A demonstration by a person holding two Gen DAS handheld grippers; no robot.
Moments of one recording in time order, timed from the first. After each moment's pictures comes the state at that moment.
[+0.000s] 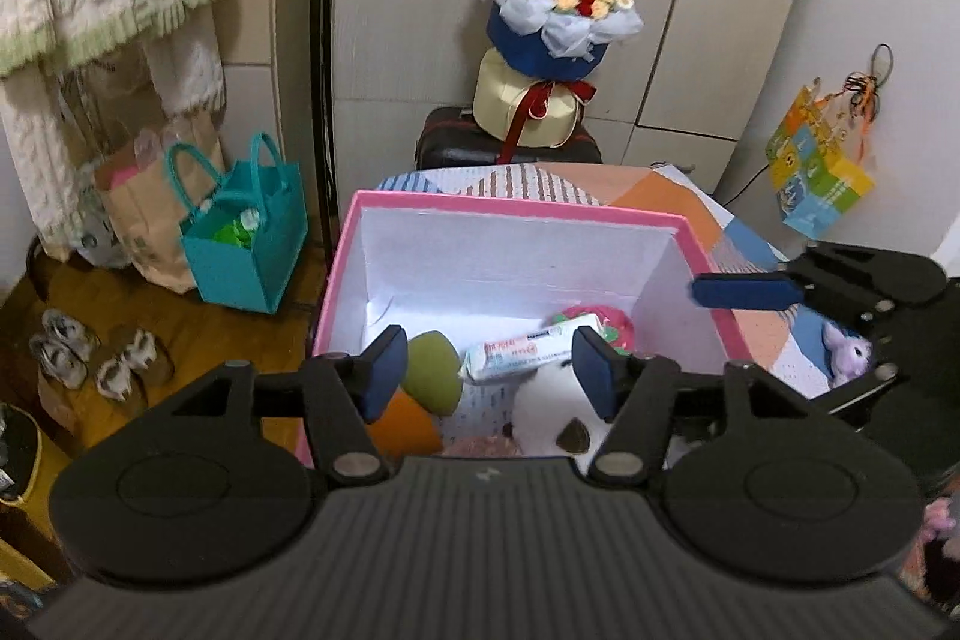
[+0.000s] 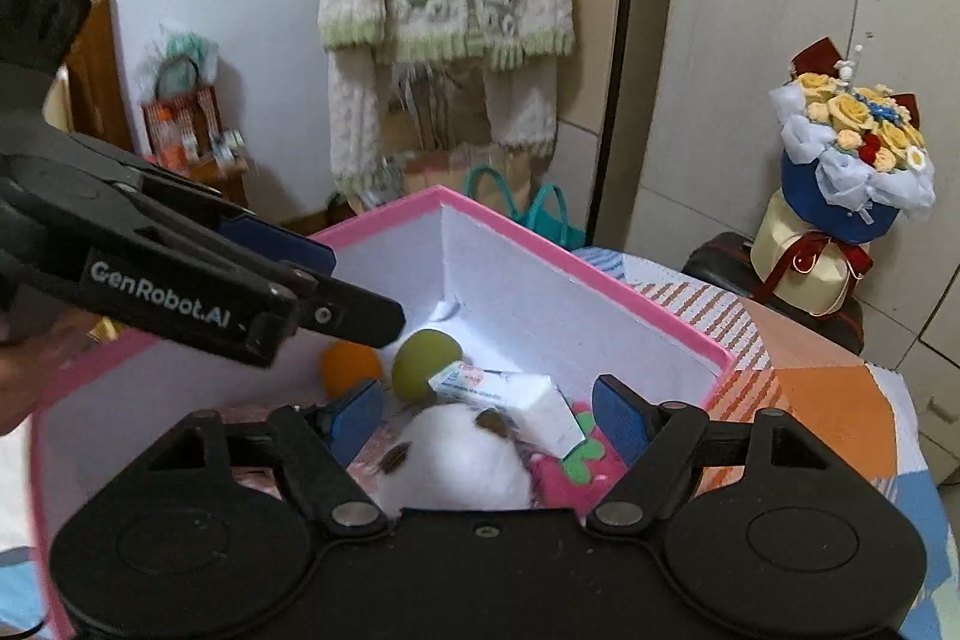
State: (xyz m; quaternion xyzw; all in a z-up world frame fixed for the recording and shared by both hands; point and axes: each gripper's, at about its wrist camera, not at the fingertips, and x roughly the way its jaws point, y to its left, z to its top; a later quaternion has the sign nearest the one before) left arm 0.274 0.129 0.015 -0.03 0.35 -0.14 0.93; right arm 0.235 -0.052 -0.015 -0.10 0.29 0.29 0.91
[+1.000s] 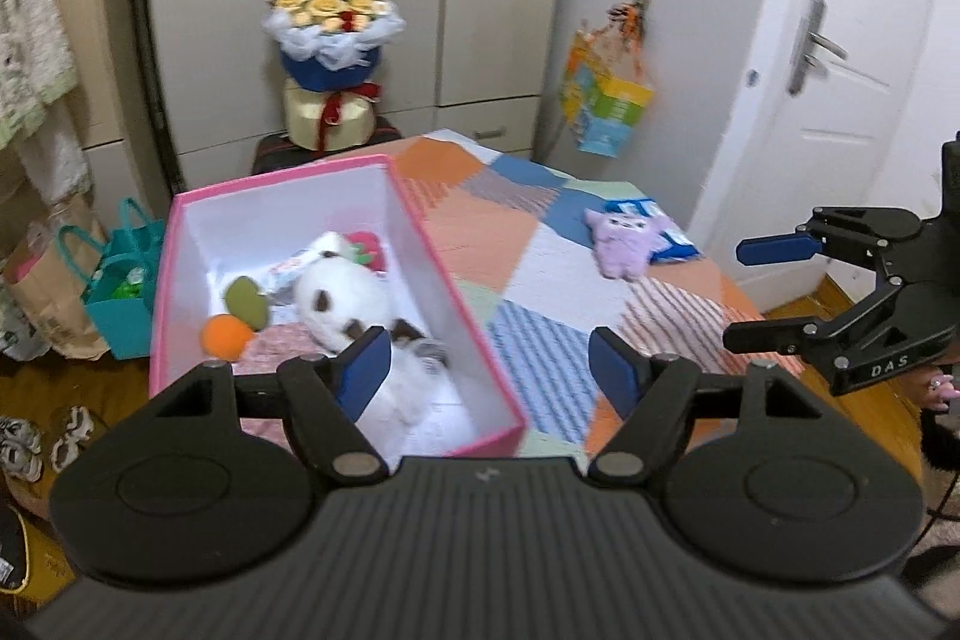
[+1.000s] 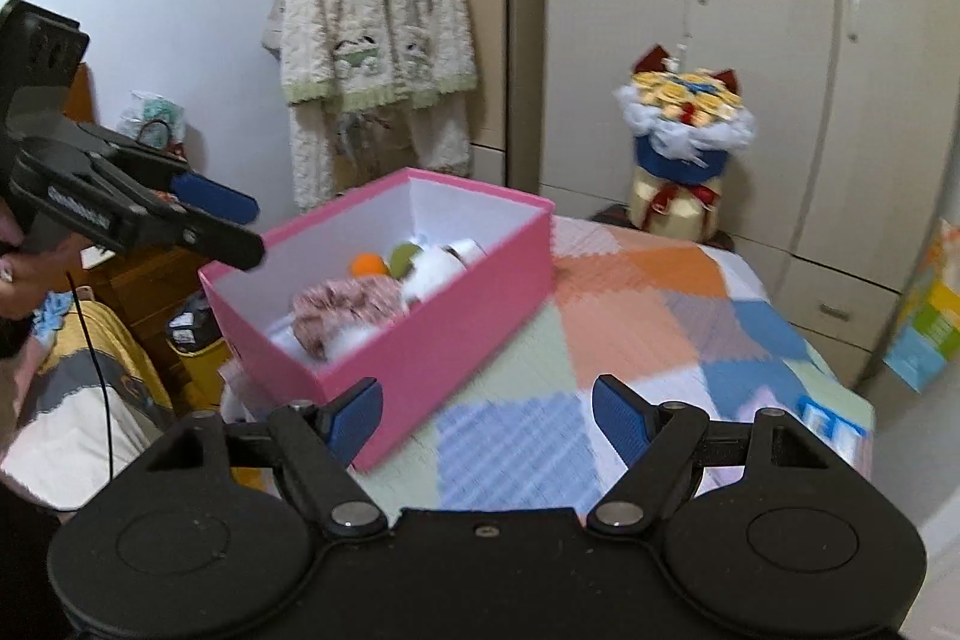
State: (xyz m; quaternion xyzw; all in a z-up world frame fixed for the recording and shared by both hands) left arm 0.112 0.077 0.064 0.06 0.32 -0.31 0.89; right arm 0.013 -0.180 0.012 -0.05 0.28 0.20 0.94
